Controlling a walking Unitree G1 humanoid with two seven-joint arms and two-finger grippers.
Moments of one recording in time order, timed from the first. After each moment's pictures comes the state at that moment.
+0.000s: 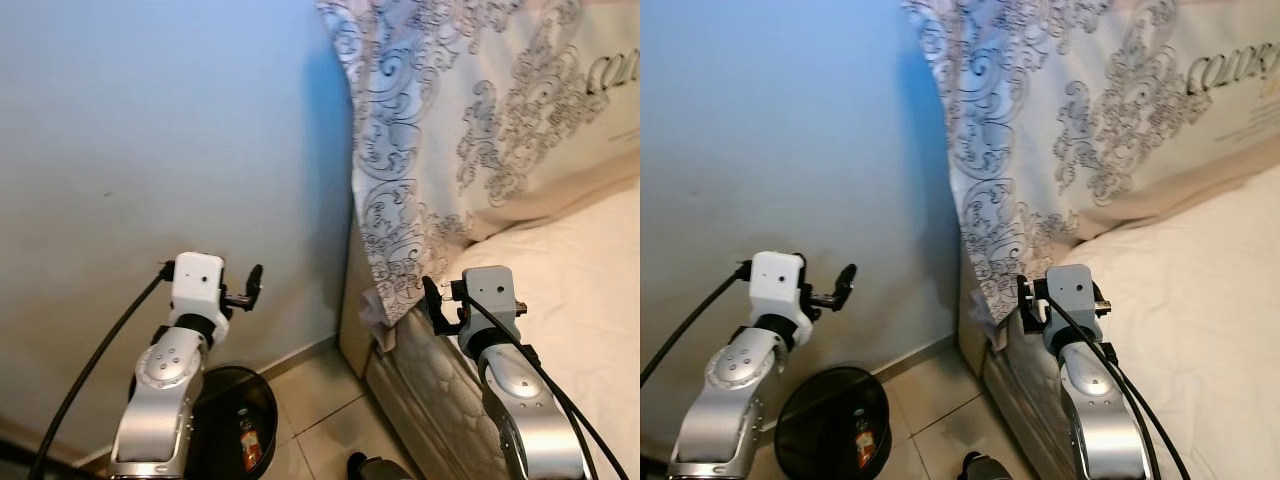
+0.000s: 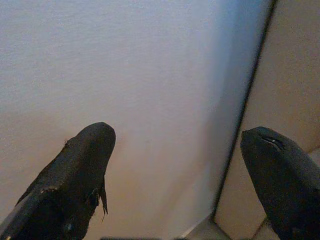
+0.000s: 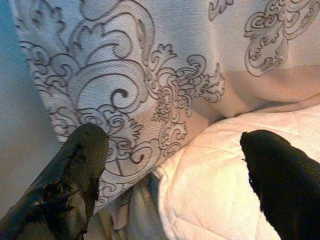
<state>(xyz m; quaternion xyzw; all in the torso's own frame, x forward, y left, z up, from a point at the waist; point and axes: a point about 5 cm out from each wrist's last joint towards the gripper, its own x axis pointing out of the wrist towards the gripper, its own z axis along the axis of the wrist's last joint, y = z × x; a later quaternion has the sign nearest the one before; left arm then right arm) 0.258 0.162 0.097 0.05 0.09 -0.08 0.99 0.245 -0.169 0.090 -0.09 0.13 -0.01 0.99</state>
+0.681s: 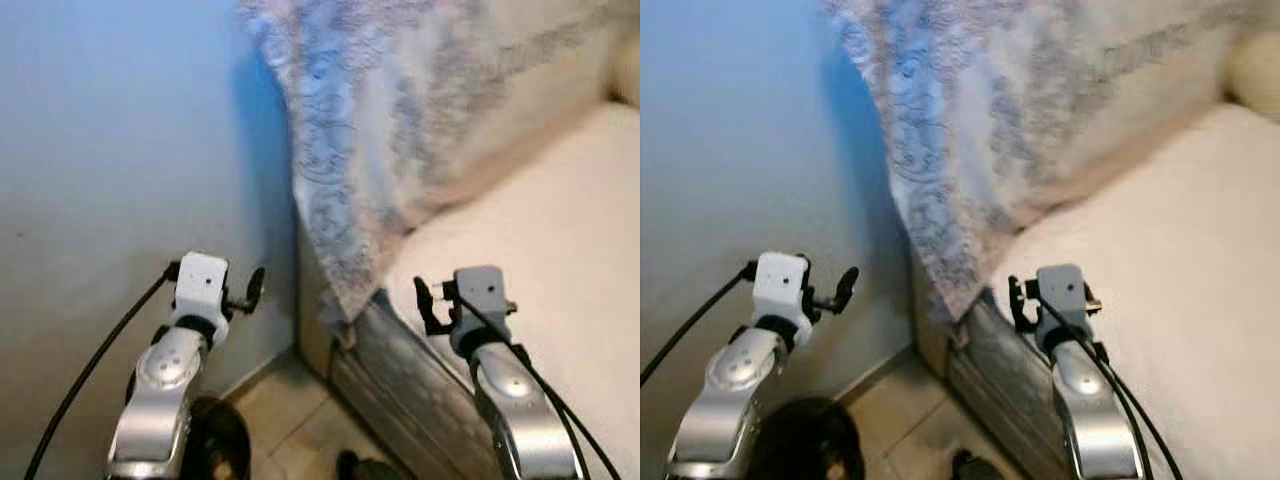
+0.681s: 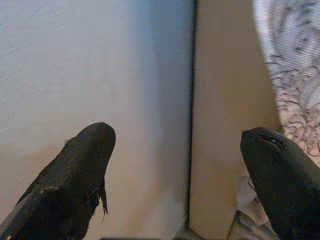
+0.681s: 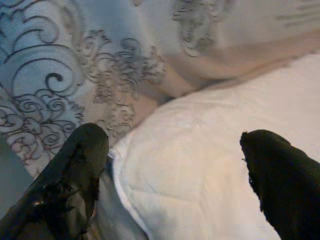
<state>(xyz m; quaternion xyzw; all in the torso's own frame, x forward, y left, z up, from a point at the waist) 0.257 0.168 0.095 0.07 0.10 -0.08 0.99 0.245 -0.159 0.089 -0.09 0.13 0.01 0.99</state>
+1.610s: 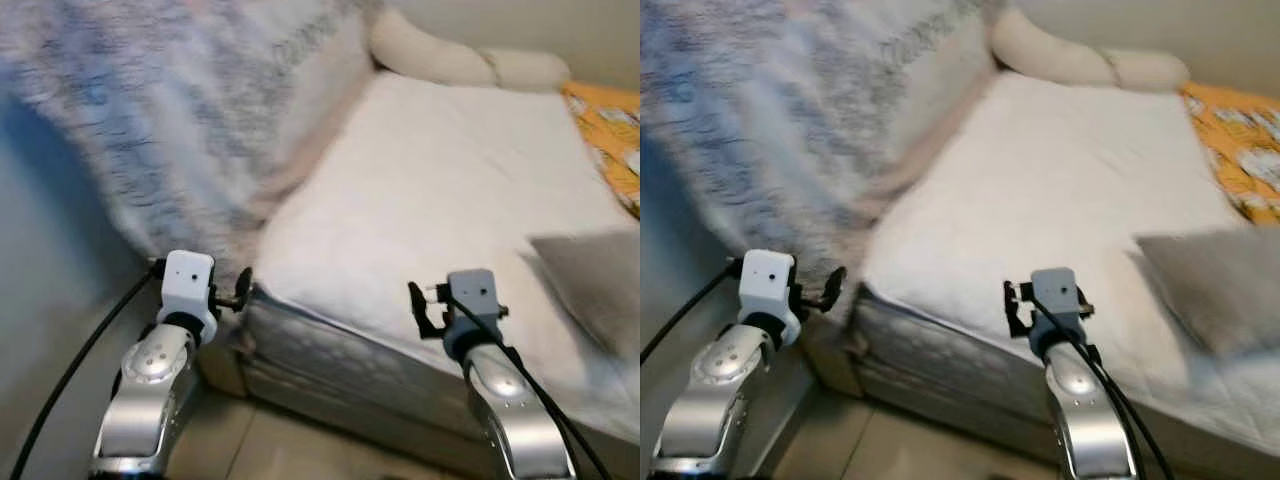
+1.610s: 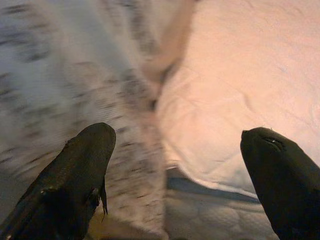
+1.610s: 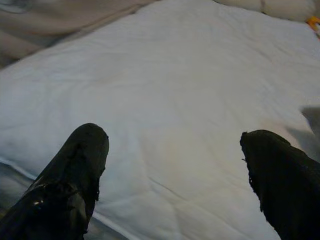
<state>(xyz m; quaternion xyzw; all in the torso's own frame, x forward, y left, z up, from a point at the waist) 0.259 0.177 0.096 0.07 0.11 -0.07 0.99 0.247 -0.154 0.085 -0.08 0.14 0.01 0.99</state>
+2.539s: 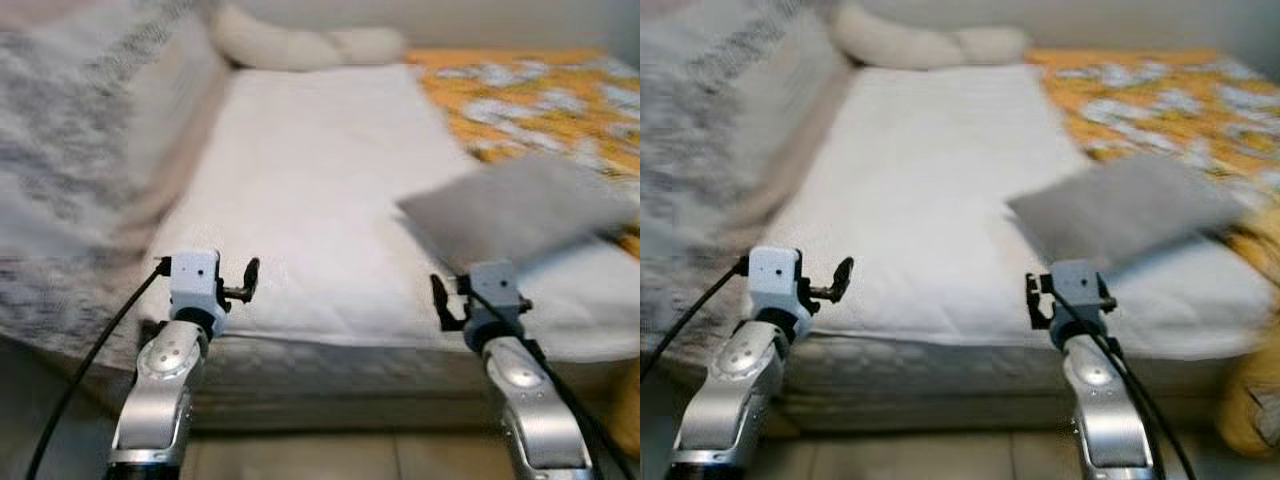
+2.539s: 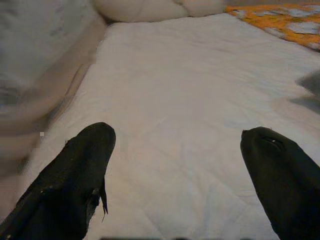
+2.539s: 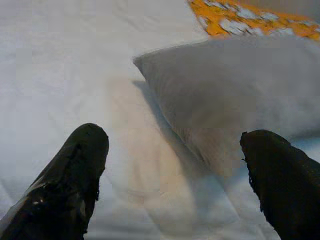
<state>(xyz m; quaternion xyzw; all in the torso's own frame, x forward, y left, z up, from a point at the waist) 0.267 0.172 0.097 0.03 0.08 -0.05 1.00 0.253 -0.174 0.088 -0.10 0.14 -0.02 0.98</state>
